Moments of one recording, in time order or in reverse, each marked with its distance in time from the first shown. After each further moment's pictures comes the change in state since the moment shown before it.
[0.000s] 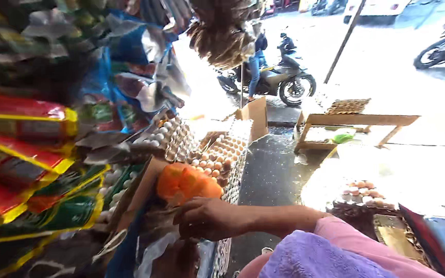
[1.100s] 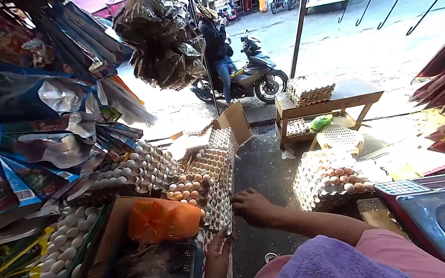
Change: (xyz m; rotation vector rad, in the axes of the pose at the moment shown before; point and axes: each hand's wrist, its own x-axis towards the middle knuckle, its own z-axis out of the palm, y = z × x) left_hand 0.018 -0.024 0.168 -0.028 -0.416 -0.198; right_hand -0.191 0.034 -0.092 -0.499 0.027 0.598
